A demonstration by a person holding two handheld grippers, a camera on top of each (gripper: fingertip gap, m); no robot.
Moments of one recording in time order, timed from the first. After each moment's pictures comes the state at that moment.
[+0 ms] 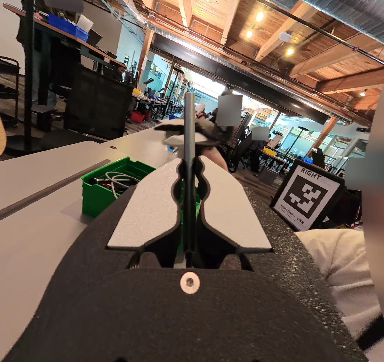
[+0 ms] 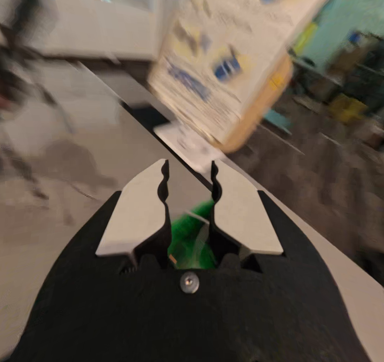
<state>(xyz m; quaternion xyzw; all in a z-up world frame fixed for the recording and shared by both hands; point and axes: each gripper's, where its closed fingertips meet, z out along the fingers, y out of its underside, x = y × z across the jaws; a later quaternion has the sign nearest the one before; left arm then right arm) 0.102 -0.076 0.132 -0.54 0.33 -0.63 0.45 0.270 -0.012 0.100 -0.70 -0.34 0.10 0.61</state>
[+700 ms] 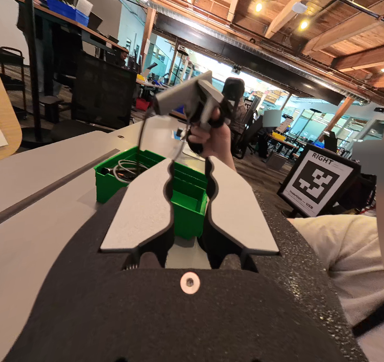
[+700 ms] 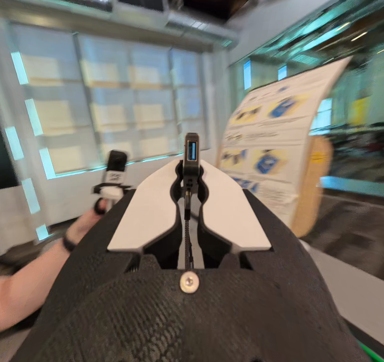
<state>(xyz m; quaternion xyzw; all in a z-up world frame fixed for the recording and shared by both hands) 0.096 -0.070 0.120 -0.56 0.36 -0.60 0.44 0.245 -0.041 0.188 -0.52 -0.22 0.42 0.71</state>
